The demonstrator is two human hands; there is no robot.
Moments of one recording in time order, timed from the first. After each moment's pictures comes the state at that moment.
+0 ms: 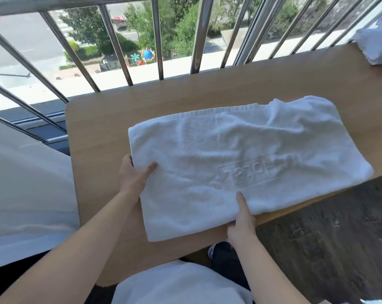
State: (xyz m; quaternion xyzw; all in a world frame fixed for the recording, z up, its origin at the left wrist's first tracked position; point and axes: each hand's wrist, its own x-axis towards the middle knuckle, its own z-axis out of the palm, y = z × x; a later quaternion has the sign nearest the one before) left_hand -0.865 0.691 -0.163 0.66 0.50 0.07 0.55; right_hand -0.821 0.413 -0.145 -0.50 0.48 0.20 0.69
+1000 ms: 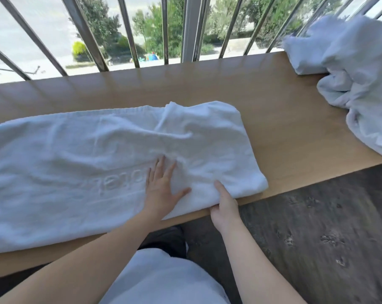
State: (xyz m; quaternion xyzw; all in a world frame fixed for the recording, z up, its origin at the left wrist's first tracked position) left_hand -0.663 0.309 -0.179 0.91 0.25 -0.02 0.32; right_hand -0.587 0.143 -0.157 -0.49 0.38 0.32 0.72
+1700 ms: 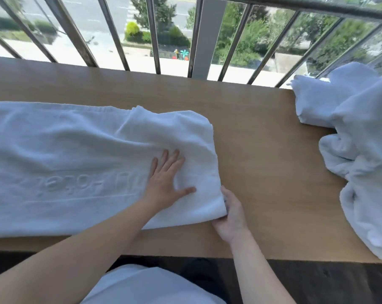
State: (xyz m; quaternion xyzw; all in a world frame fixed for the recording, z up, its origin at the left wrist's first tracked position) left_hand -0.470 0.233 -0.171 0.89 0.32 0.00 0.32; right_hand -0.358 0.051 -0.161 -0.48 0.19 0.54 0.66
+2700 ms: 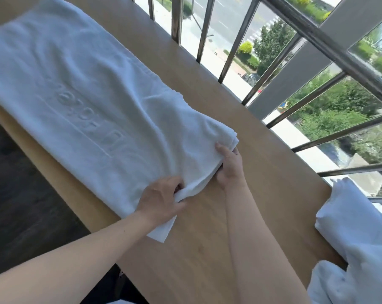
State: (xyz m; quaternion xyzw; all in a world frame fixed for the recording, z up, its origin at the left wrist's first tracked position) left_hand -0.384 0.138 -0.165 0.71 0.60 0.13 0.33; right_hand -0.193 0.223 -0.157 -0.54 -0.07 0.65 0.53
